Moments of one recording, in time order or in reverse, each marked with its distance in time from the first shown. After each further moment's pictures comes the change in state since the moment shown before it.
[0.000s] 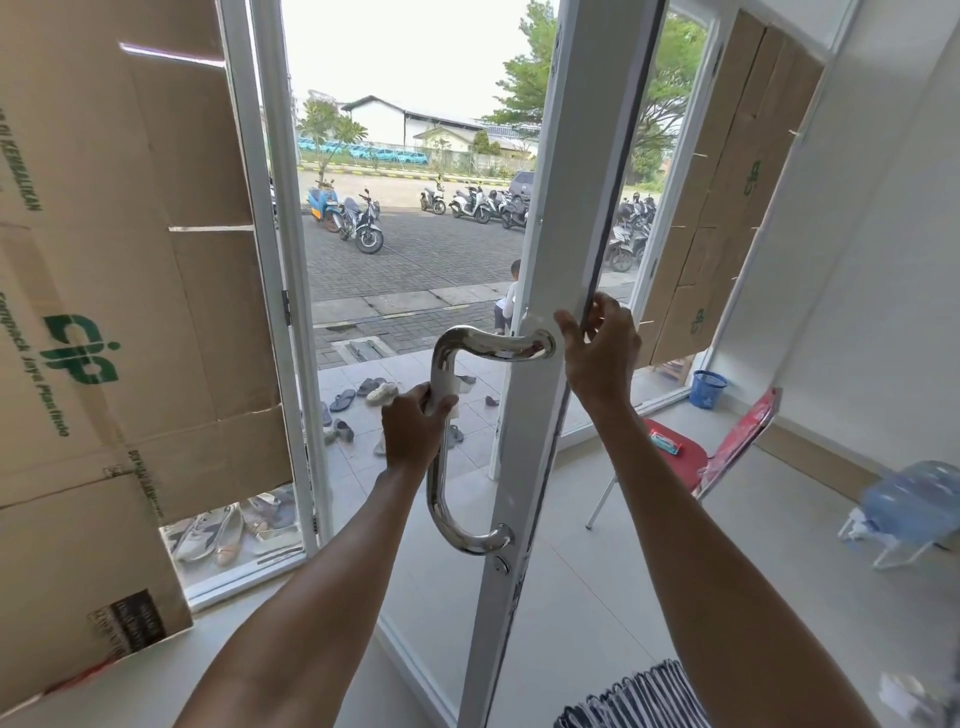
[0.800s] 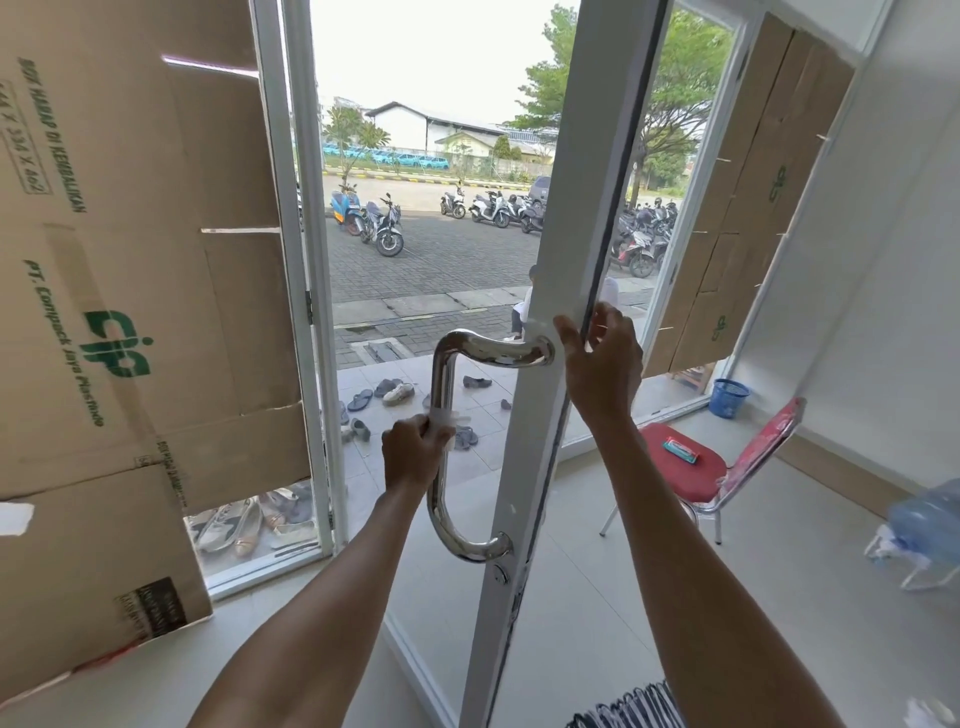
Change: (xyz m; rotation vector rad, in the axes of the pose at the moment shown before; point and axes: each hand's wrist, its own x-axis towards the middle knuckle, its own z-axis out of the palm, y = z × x) left_hand -0.028 -0.018 -0.018 0.060 -0.050 -0.162; right_hand -0.019 -0.011 -0.001 0.024 -0.016 0.038
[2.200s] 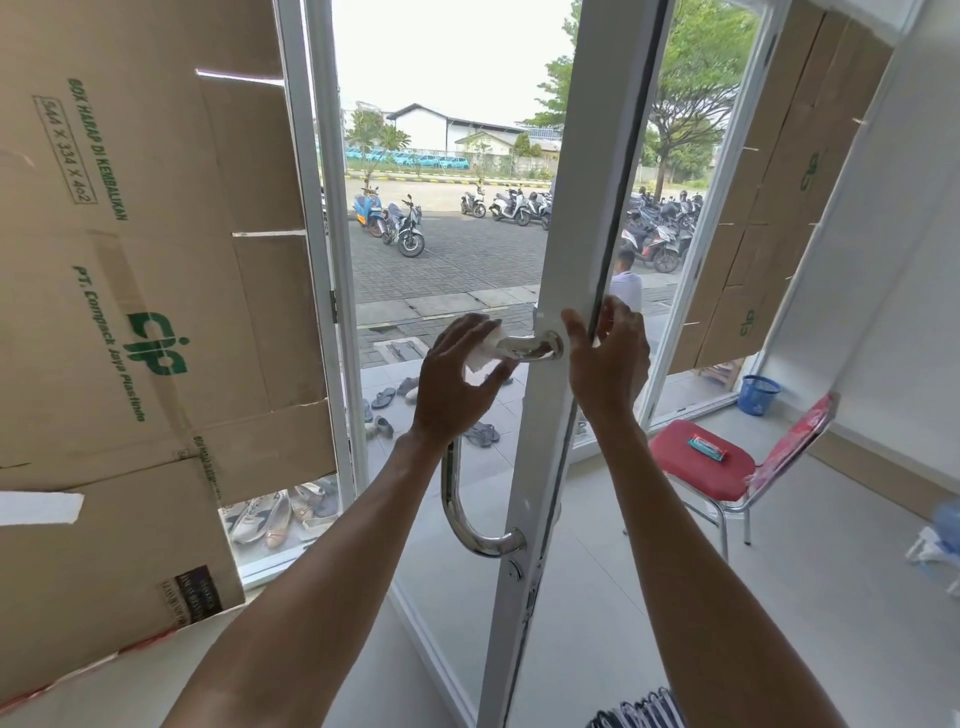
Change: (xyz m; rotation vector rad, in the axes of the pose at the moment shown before) left_hand 0.021 0.080 -0.030 -0.089 0.107 0.668; right_hand -0.014 -0.016 0.002 -0.005 0.023 0.056
